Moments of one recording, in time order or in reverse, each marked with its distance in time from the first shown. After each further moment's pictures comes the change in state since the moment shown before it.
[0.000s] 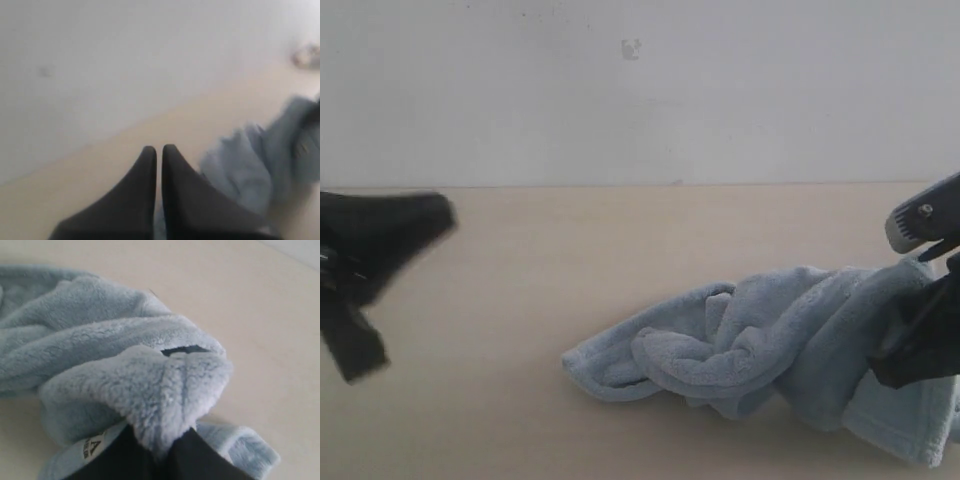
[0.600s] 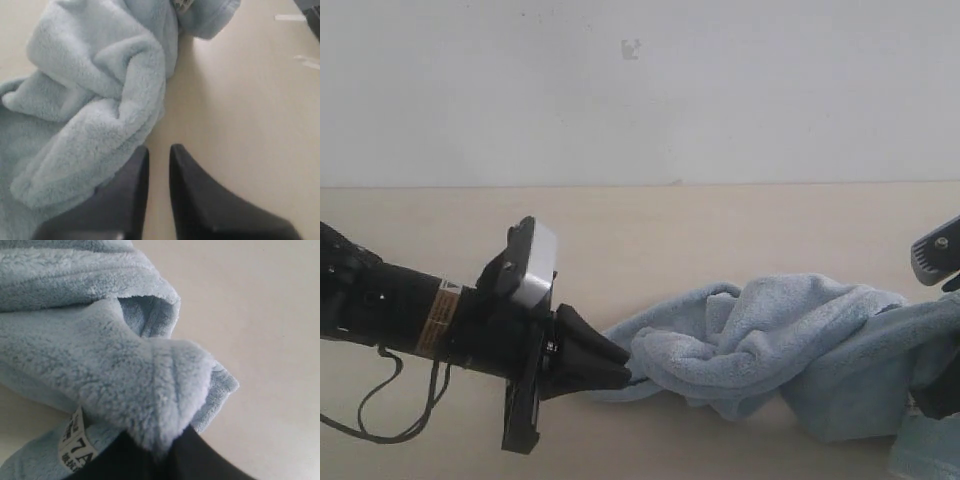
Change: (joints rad) left arm -0.203 0.760 -0.434 0.505 -0.077 -0.009; right arm 0.000 0.000 0.000 -0.046 0.231 0.018
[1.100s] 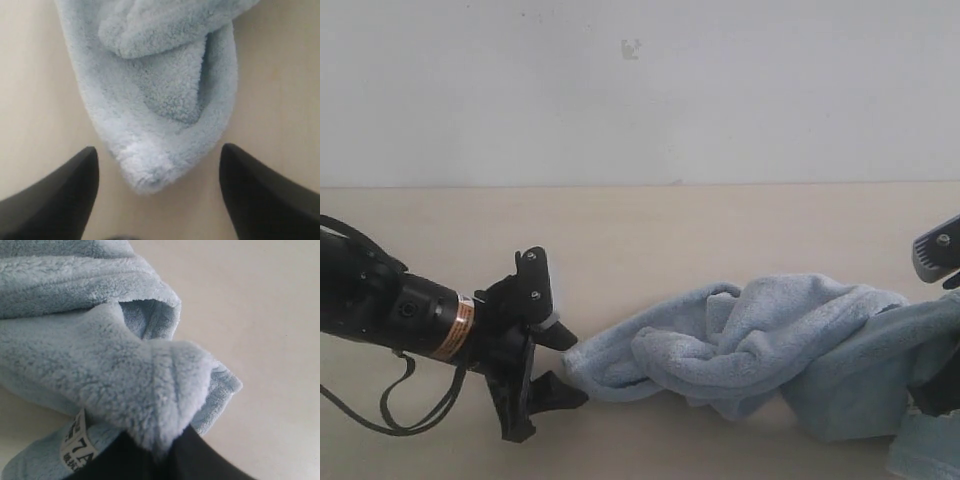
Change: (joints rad) left arm 0.000 0.101 -0.057 0.031 0.414 0.012; right arm 0.000 0.000 0.000 0.004 -0.007 0.020
